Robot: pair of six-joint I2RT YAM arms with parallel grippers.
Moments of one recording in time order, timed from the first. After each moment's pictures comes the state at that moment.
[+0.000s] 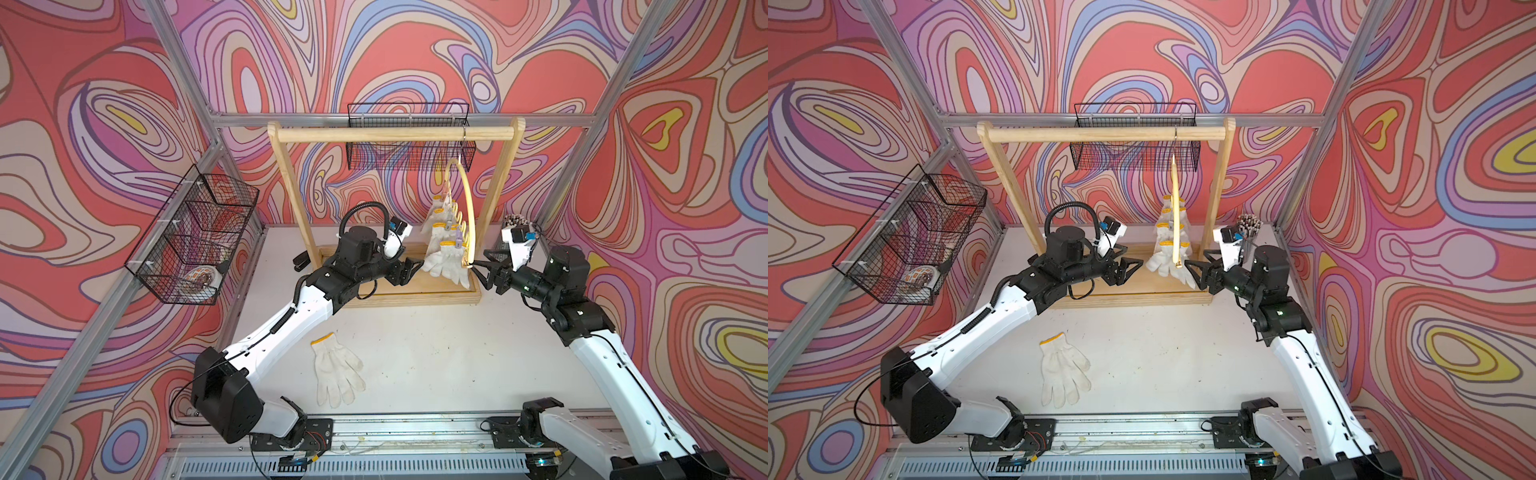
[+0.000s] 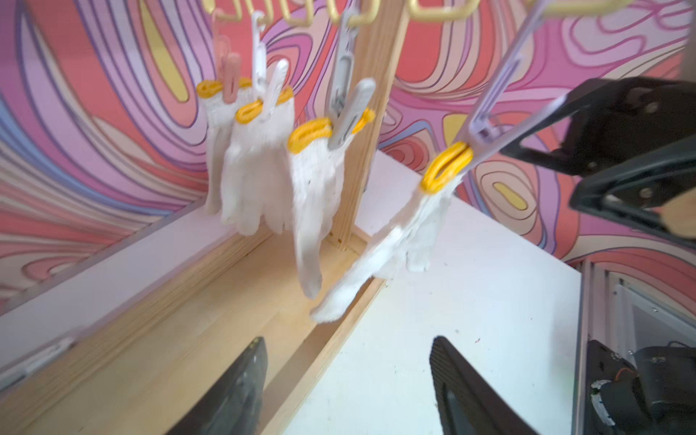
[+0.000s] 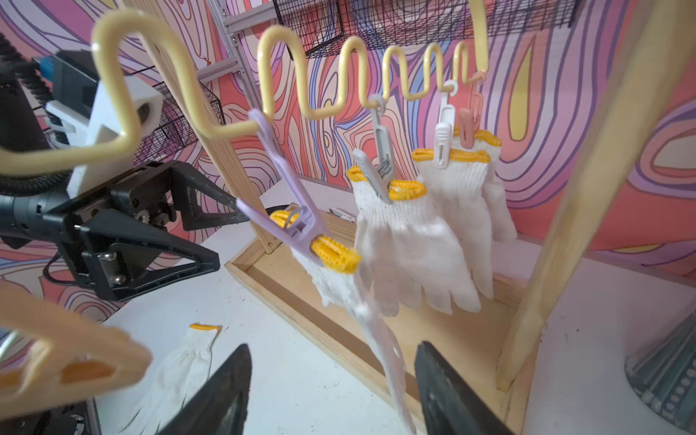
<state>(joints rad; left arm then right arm) -0.60 1.41 1.26 -0.24 0.29 -0.06 0.14 0.96 0.96 -0.25 -0.57 0.08</state>
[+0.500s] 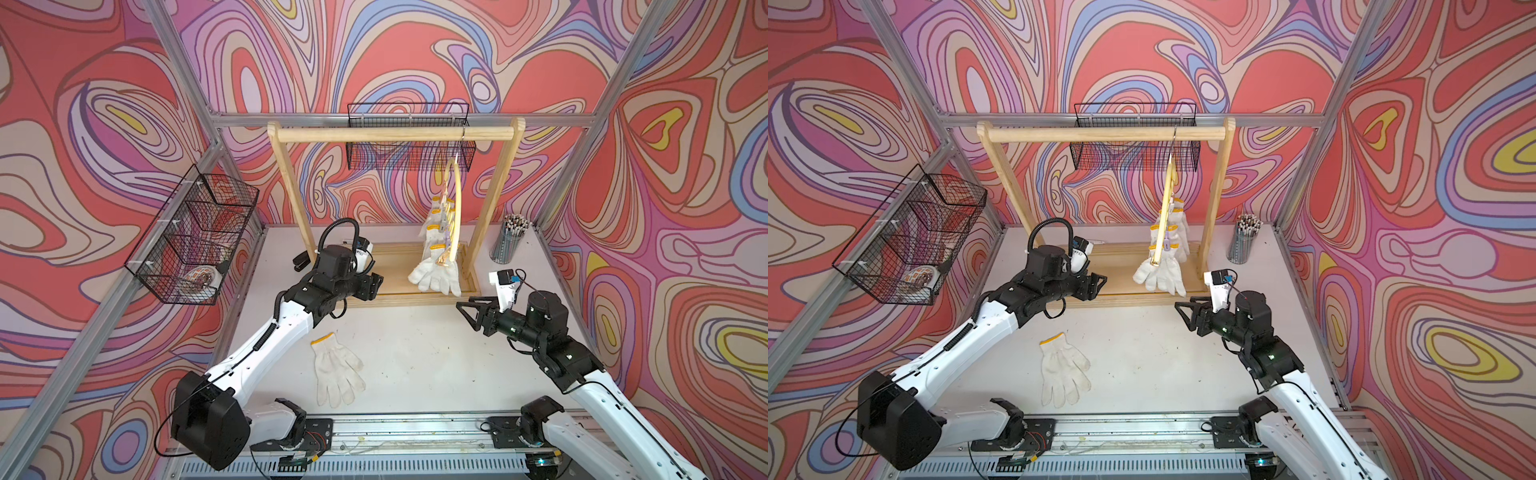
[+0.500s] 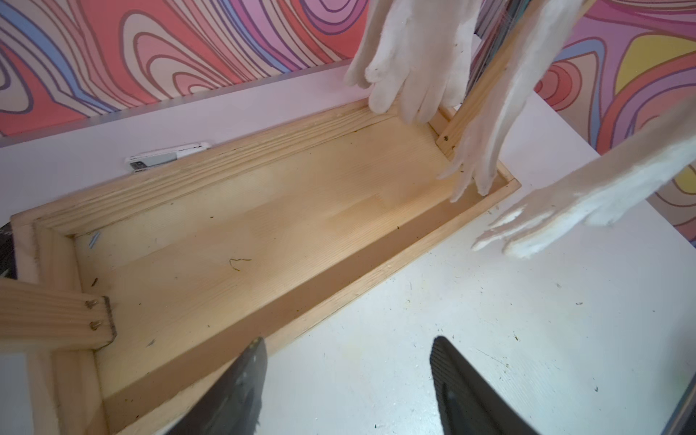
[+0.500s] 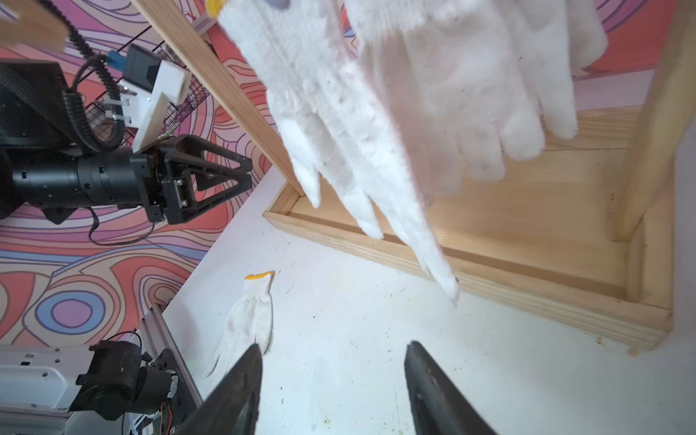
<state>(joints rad) -0.46 1.28 1.07 -0.41 0.12 -0.13 0.37 0.72 0.63 -0.26 -0.41 0.36</state>
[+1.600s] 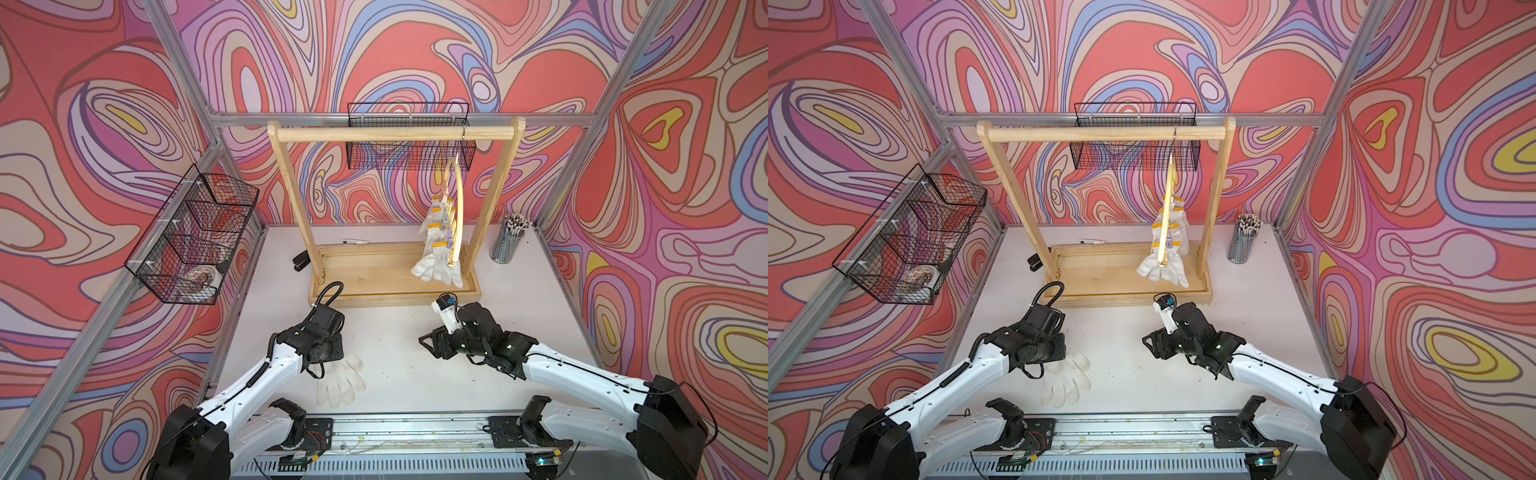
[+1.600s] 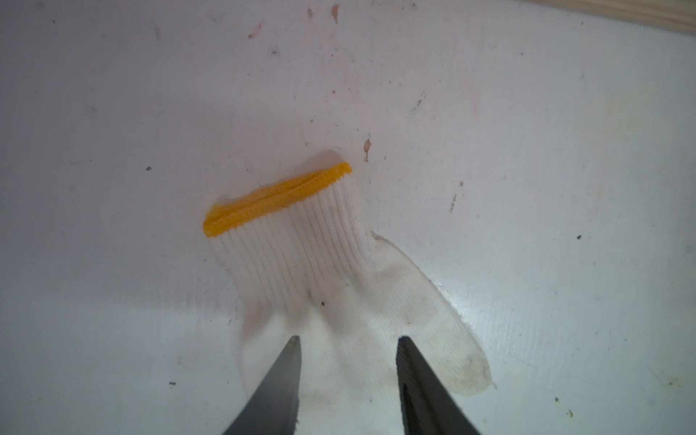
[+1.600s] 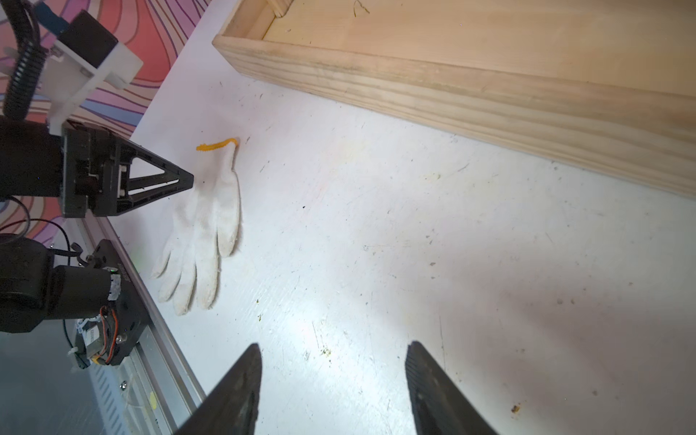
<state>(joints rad) -0.44 1.05 0.58 -0.72 -0.10 -0.60 0.77 1.13 0.59 -0.16 -0.19 0.38</state>
